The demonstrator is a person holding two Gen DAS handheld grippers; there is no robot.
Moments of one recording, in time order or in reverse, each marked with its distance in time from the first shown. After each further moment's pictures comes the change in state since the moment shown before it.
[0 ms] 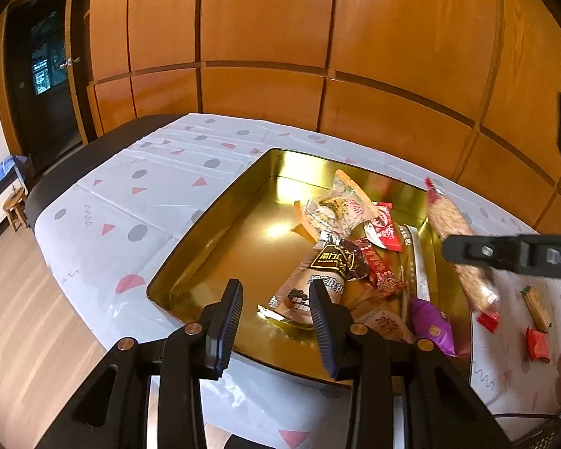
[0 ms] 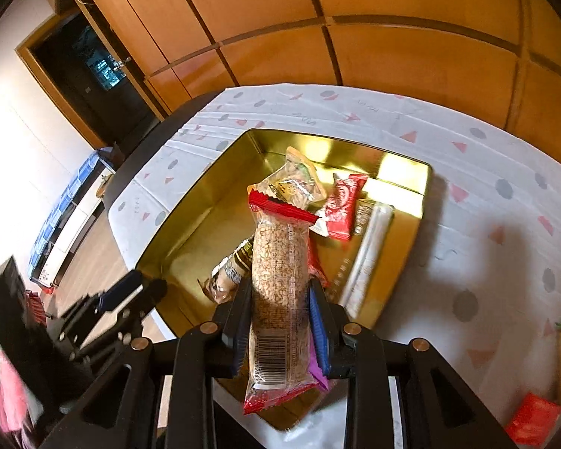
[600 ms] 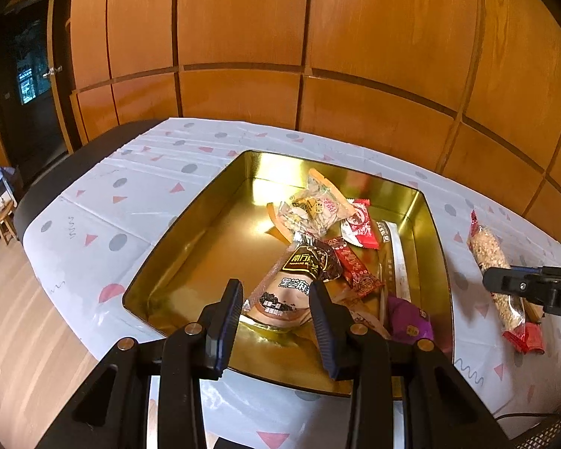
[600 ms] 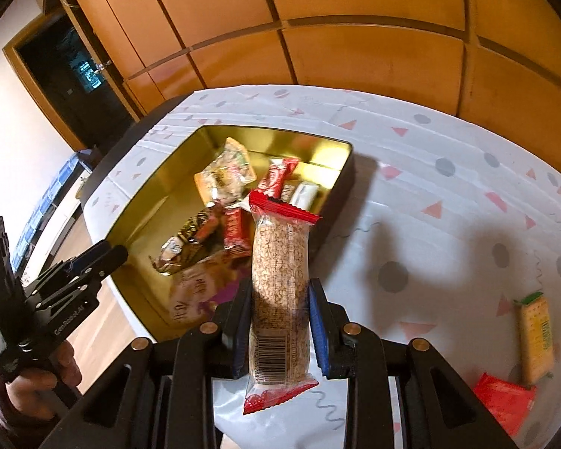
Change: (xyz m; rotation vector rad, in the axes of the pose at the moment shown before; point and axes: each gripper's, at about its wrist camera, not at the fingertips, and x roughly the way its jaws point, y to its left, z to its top) left arm -0.001 -0.021 0.004 0.054 0.008 -0.041; right arm -0.040 -0.054 -0.038 0.017 -0.032 -0.050
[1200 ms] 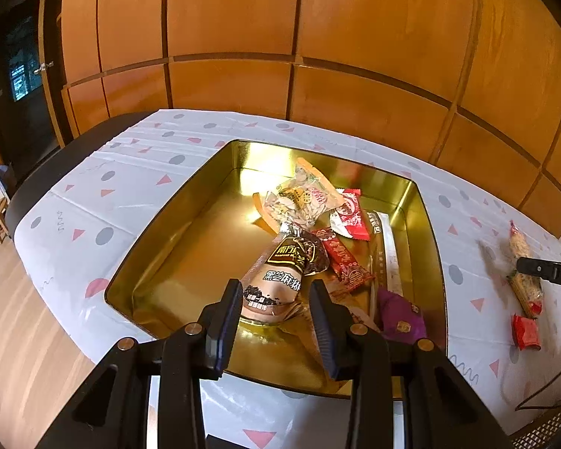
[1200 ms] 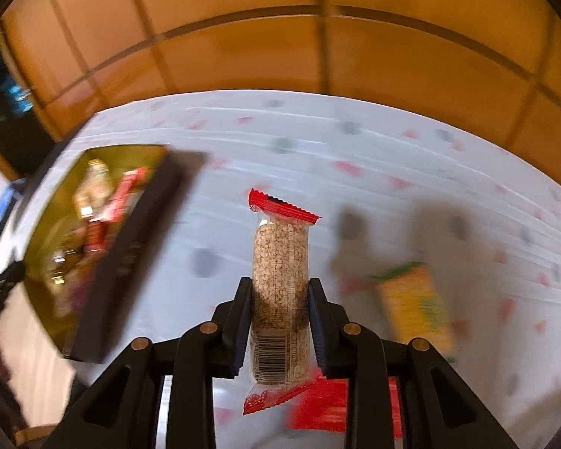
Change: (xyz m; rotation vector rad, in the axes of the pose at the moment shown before) left arm 0.007 -0.008 0.000 0.004 0.037 -0.026; right arm -0.031 -0.114 -0.010 0.114 -0.001 -0.224
